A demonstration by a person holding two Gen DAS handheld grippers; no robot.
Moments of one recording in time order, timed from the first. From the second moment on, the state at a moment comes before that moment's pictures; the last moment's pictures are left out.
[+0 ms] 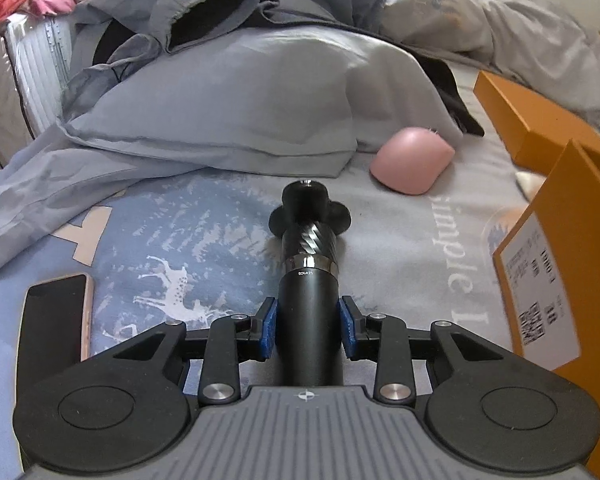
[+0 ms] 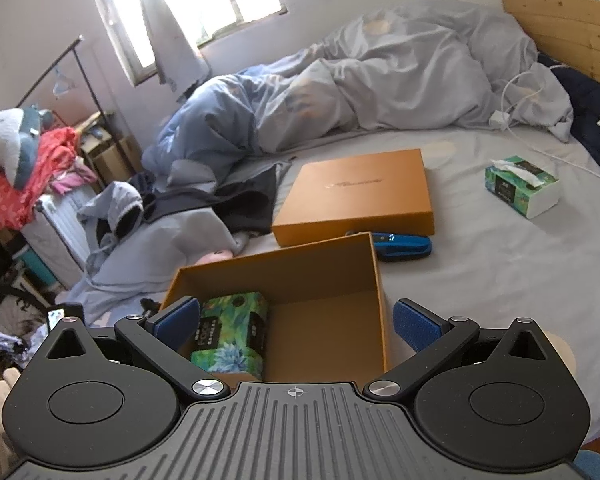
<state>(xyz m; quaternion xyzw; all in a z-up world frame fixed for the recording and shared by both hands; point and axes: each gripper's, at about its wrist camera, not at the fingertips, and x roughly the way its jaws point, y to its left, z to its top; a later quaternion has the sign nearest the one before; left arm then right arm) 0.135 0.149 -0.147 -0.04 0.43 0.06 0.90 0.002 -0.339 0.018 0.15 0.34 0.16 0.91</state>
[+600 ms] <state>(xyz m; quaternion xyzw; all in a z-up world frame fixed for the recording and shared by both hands) 0.111 0.156 -0.107 -0.08 0.39 0.08 0.91 0.000 -0.338 0.028 0.15 0.33 0.16 0.92</state>
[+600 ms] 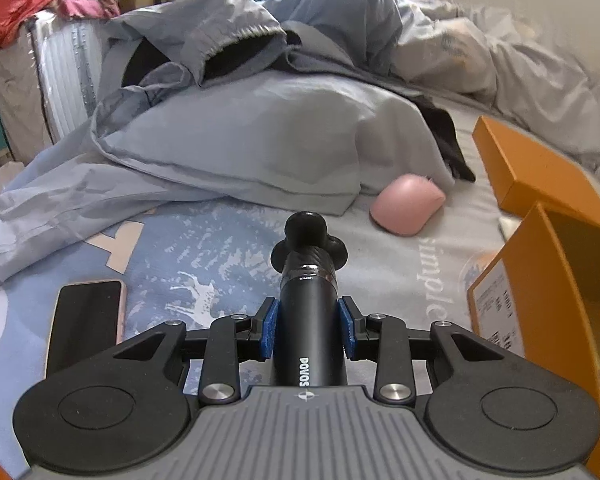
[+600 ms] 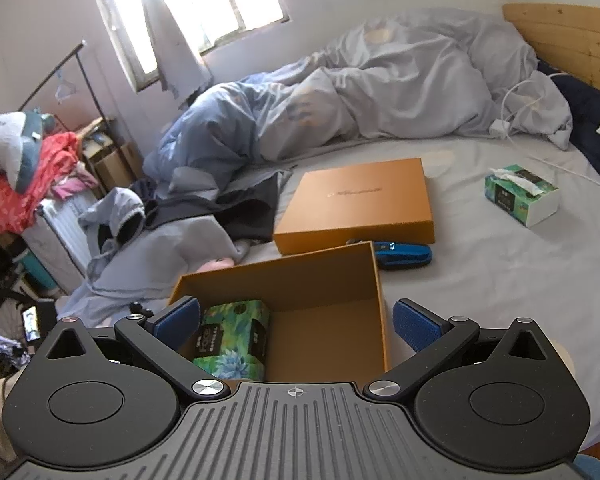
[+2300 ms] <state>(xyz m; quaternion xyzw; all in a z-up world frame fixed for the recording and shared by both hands) 0.095 -0.074 -0.047 -0.08 0.36 -0.14 0.92 0.001 -0.403 0.020 0.25 0.29 0.11 0.92</state>
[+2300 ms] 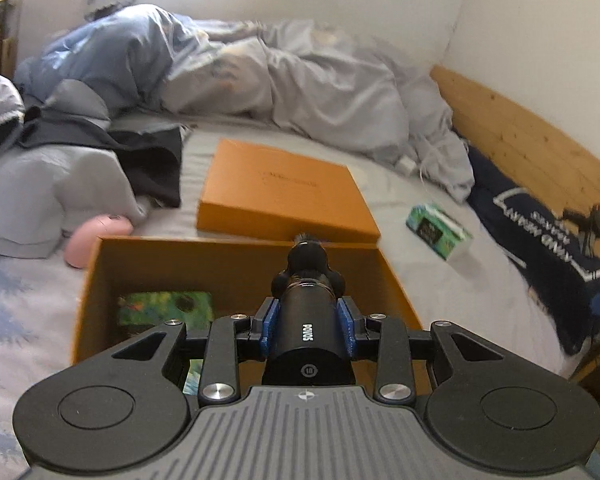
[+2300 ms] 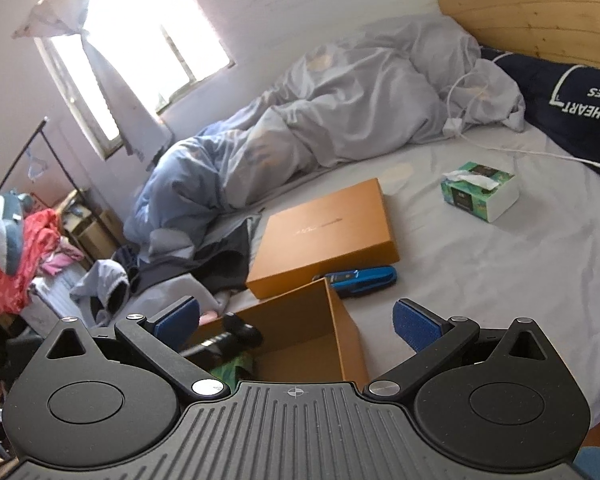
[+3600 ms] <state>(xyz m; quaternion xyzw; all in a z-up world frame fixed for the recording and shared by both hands) 0.139 -0.117 -0.129 0.04 0.50 -0.13 0.85 0.008 -0.423 0.007 0.28 0.32 0.08 0.90</state>
